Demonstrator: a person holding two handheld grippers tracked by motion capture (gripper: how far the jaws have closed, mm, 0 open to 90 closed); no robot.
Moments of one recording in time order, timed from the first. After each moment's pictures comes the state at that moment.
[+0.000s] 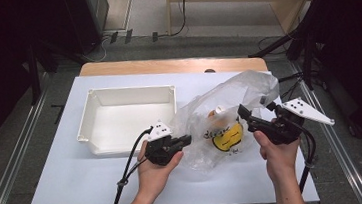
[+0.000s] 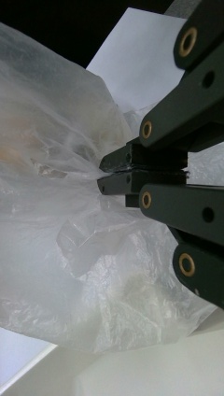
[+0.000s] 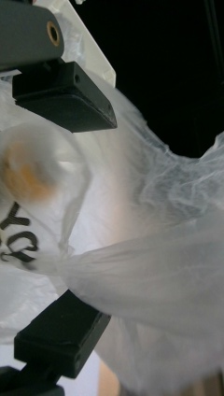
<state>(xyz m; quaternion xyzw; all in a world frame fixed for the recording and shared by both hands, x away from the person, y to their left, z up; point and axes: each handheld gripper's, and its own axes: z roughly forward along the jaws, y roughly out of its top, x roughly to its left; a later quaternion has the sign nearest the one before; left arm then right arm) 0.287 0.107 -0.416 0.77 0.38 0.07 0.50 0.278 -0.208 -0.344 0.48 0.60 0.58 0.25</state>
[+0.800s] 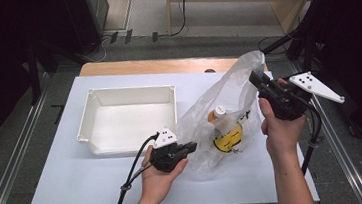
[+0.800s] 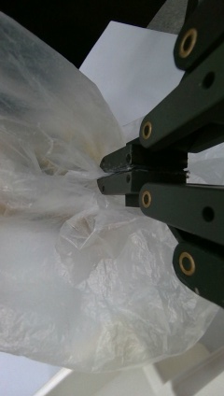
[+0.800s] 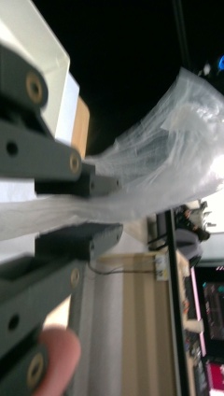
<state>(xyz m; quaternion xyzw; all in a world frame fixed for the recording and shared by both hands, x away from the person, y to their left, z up) 0.273 0.095 -0.426 0.78 0.37 0.06 0.50 0.310 -0.208 -0.301 0.48 0.57 0.60 0.30</state>
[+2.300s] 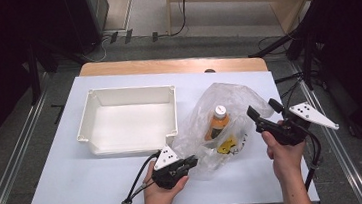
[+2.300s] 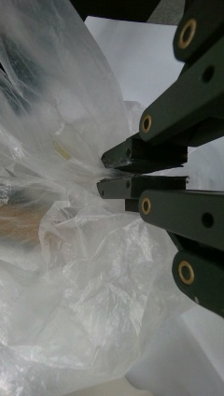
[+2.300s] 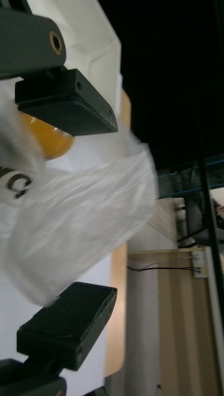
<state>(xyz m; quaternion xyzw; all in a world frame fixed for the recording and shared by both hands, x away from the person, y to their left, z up) 0.247 0.098 -0.471 0.77 0.35 0.07 0.52 0.285 -0.232 -0.366 0.49 0.59 0.58 0.27</state>
